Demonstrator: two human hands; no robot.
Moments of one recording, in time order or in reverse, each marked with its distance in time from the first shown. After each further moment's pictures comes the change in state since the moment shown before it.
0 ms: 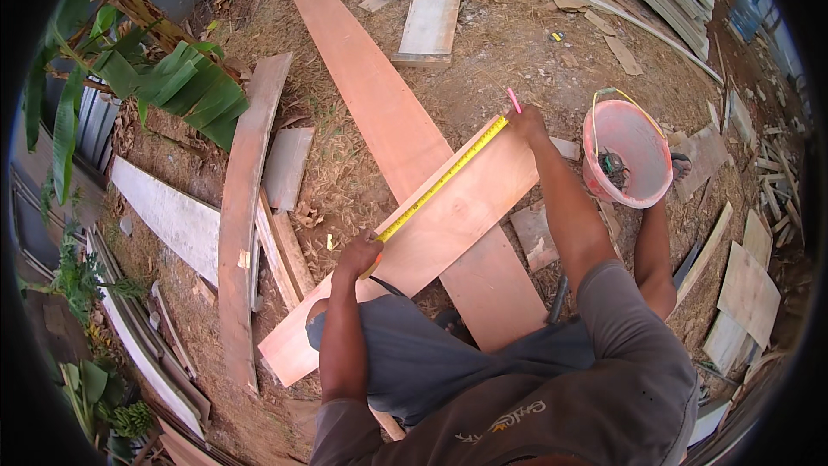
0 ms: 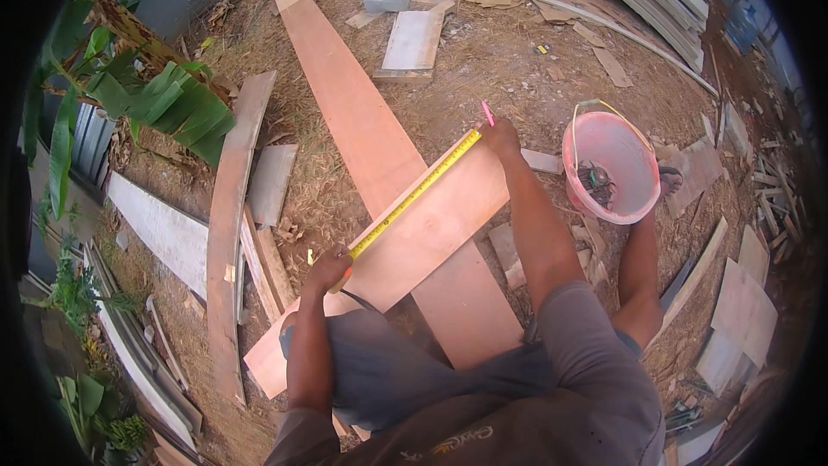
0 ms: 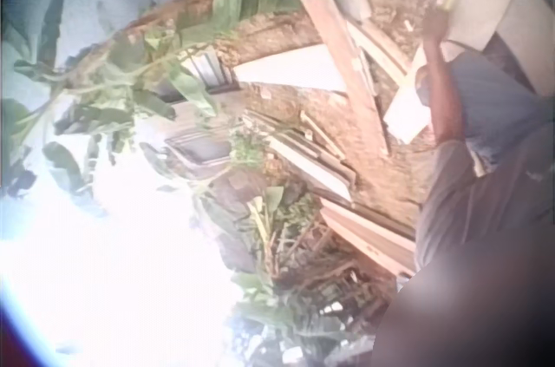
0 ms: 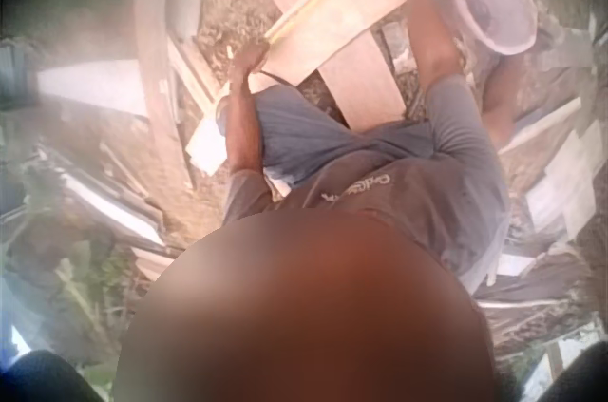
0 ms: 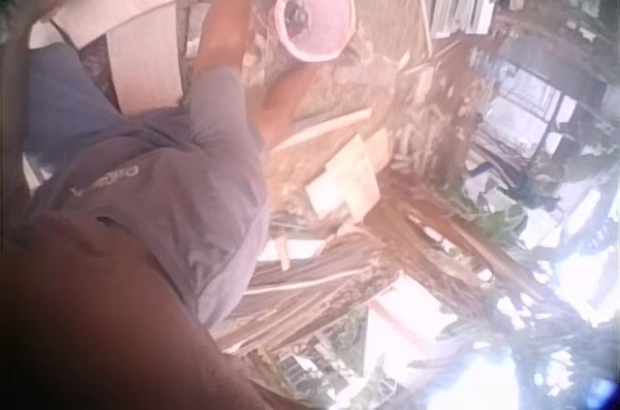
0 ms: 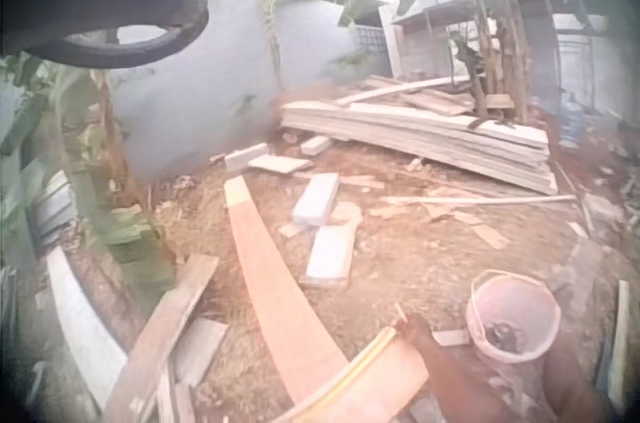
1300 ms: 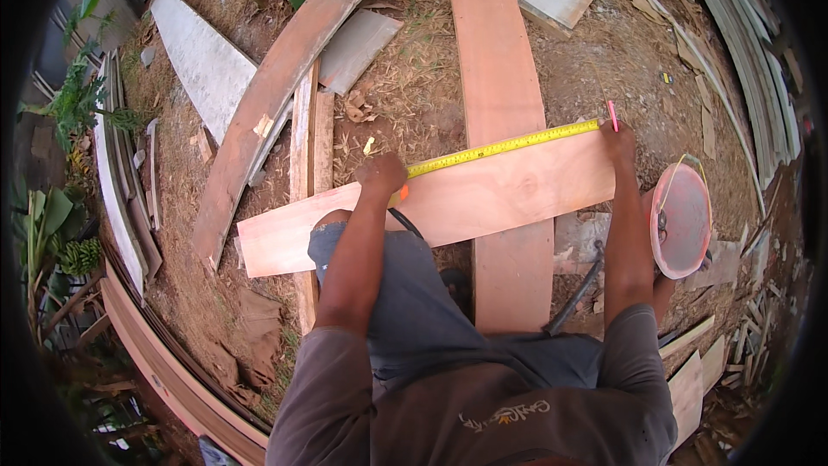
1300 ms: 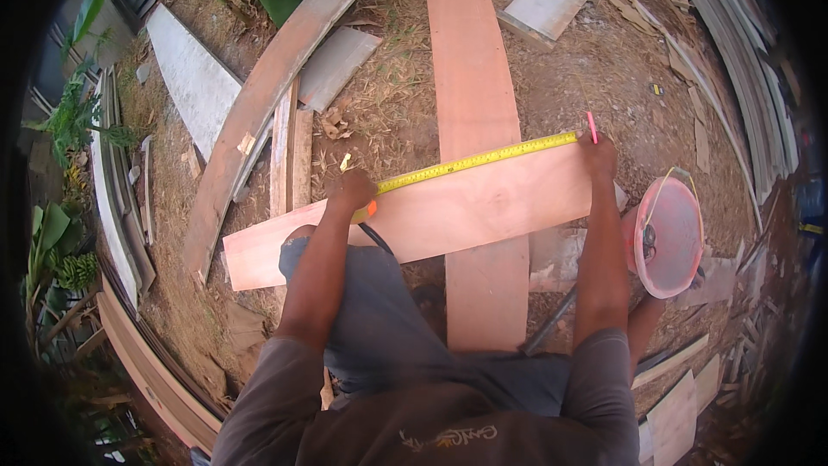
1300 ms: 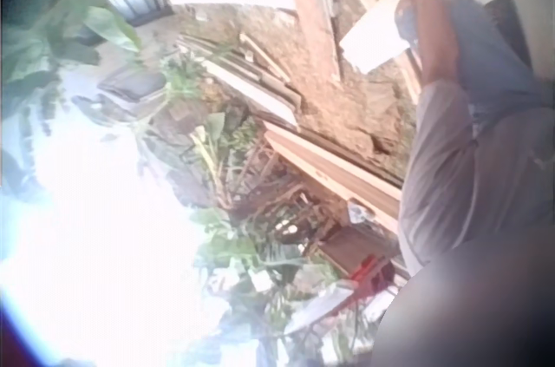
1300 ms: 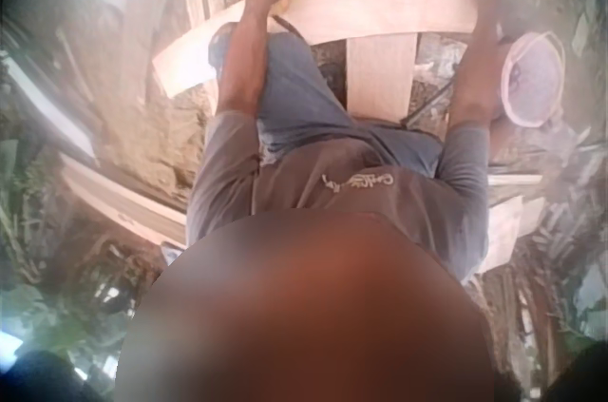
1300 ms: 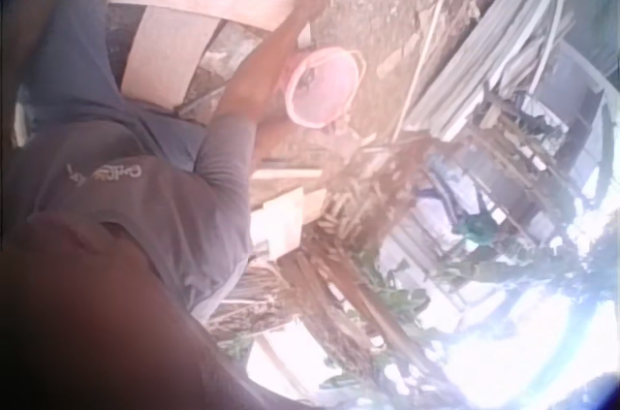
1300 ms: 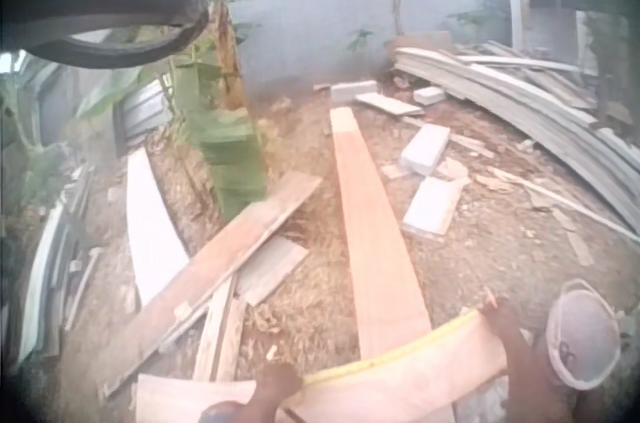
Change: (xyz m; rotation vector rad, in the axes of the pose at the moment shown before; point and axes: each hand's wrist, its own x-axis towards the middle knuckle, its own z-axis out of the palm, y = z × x) left_hand 0.028 -0.060 0.007 0.248 0.122 -0.415; right_hand -0.010 -0.006 0.010 -0.452 -0.003 -0.095
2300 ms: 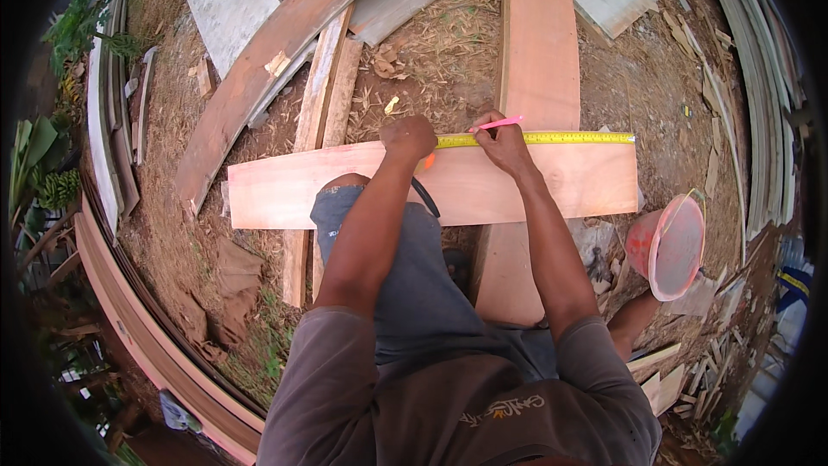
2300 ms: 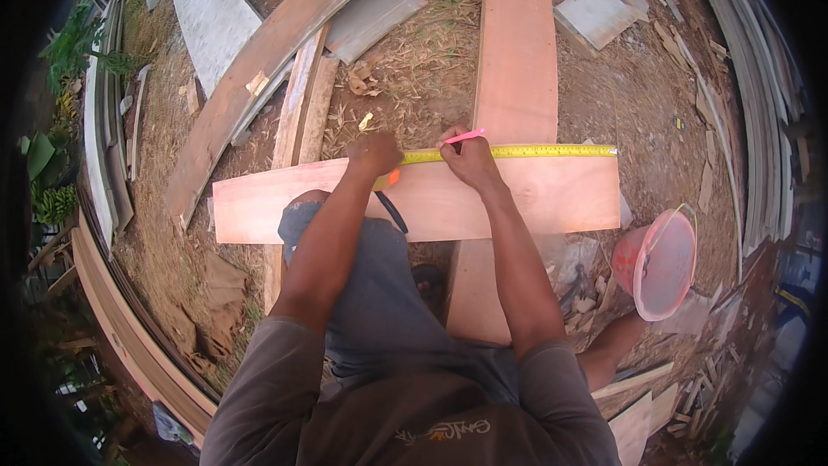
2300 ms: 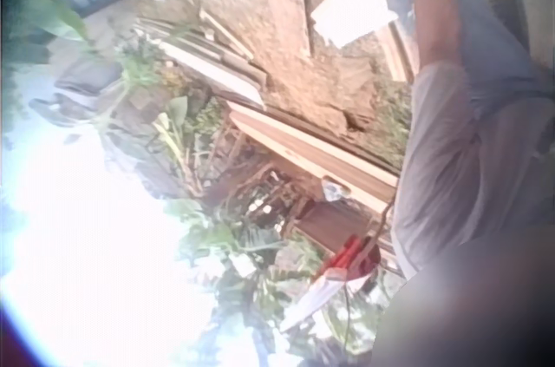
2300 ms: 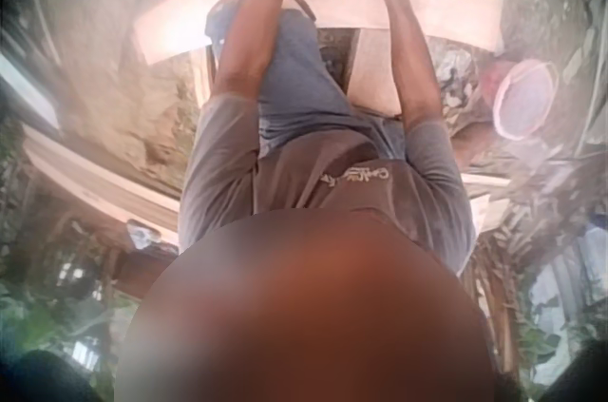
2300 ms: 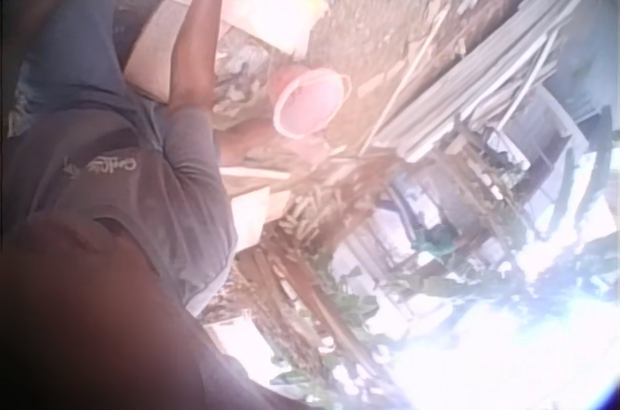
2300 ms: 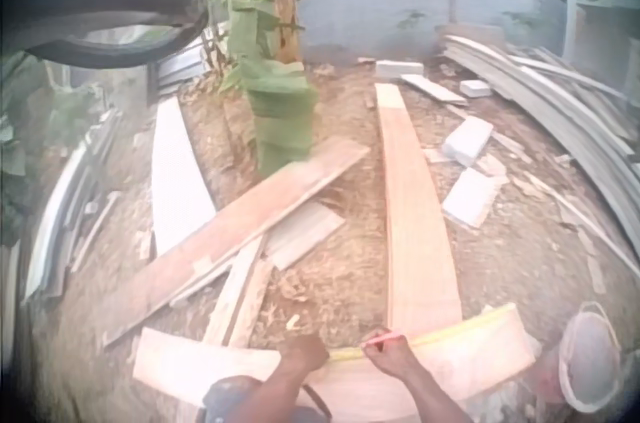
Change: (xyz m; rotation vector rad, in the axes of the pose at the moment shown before) left_hand 0.002 -0.010 -0.007 -0.121 -0.044 0.005; right_hand -0.188 -0.194 0.170 0.474 -0.628 -0.627
